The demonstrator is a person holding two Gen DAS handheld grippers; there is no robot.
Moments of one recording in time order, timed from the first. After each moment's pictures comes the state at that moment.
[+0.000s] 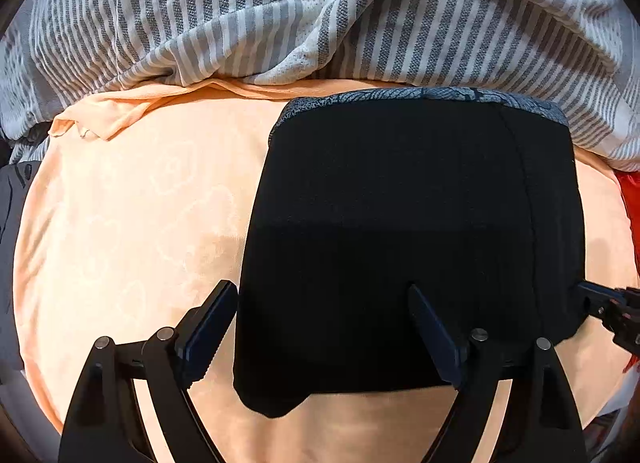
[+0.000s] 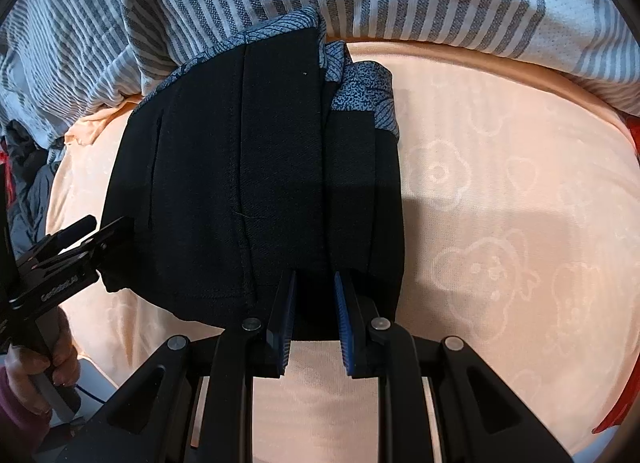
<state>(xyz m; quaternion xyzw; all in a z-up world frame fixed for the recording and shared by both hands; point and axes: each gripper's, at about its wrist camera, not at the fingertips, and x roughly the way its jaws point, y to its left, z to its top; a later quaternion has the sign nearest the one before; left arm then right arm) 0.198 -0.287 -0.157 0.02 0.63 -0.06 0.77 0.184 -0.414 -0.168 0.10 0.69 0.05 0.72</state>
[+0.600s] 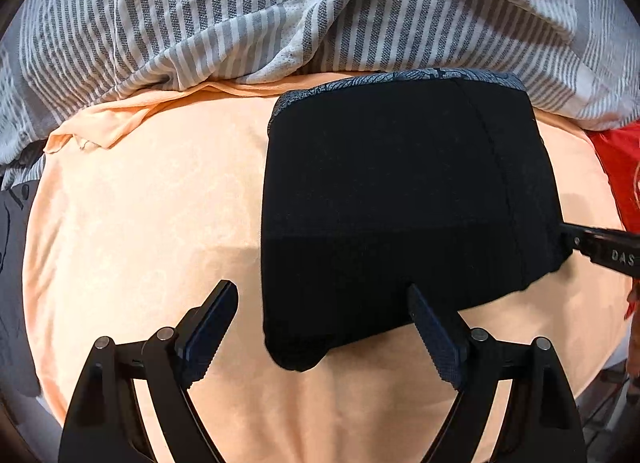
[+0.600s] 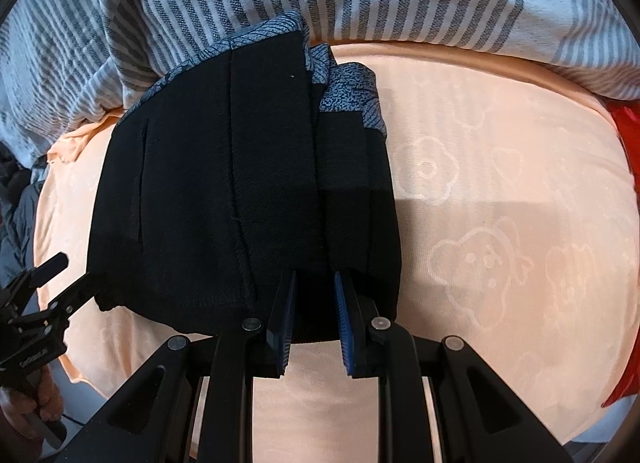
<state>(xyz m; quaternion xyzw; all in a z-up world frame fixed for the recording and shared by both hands) 0.174 -0.267 -0.133 0.05 0.63 -0.12 0.76 0.183 -0.403 -0.166 0.10 0.68 -0.01 0.72</state>
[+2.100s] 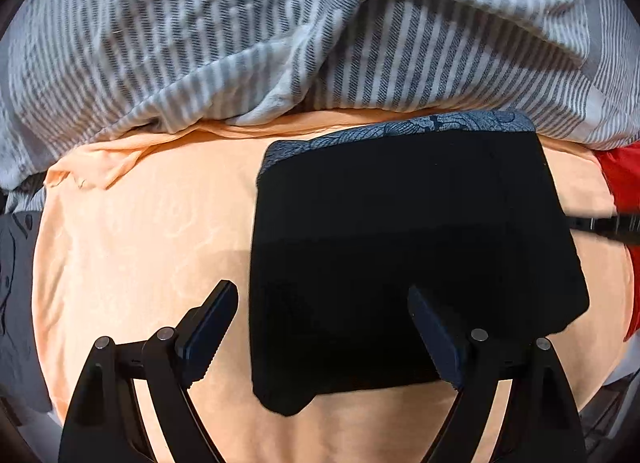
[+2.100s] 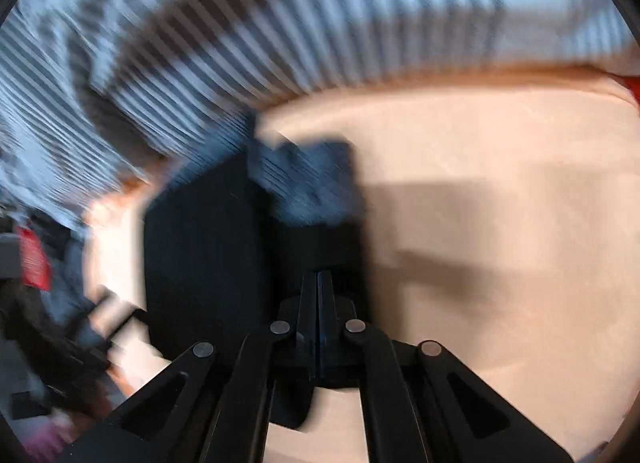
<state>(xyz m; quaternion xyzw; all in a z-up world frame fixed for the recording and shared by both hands) 0.209 -0.300 -0.130 0.06 0.62 -0.11 0.77 0.205 -0.447 -0.168 0.21 0.68 0.01 0.70</state>
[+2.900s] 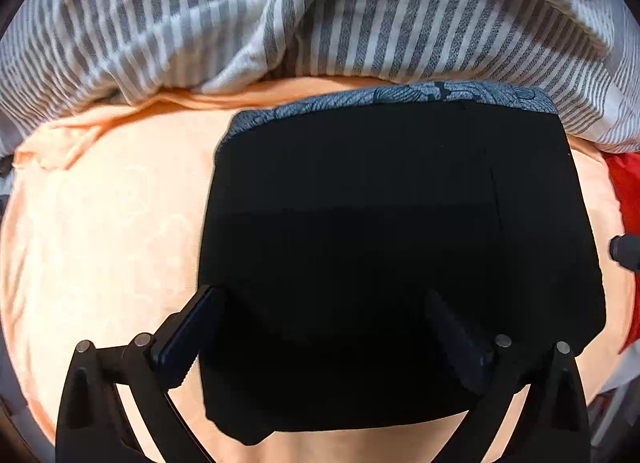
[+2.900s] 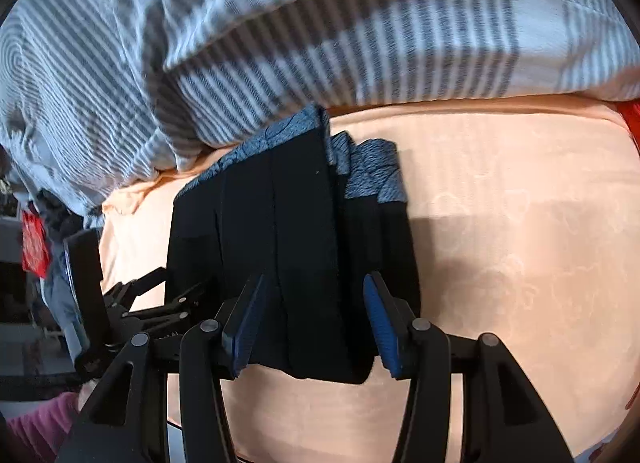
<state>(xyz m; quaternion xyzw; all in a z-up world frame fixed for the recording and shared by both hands) 0.224 -0.312 -0.180 0.03 0.65 -0.11 0.75 0.188 -0.413 -0.121 0.20 0.64 0.04 0.74</state>
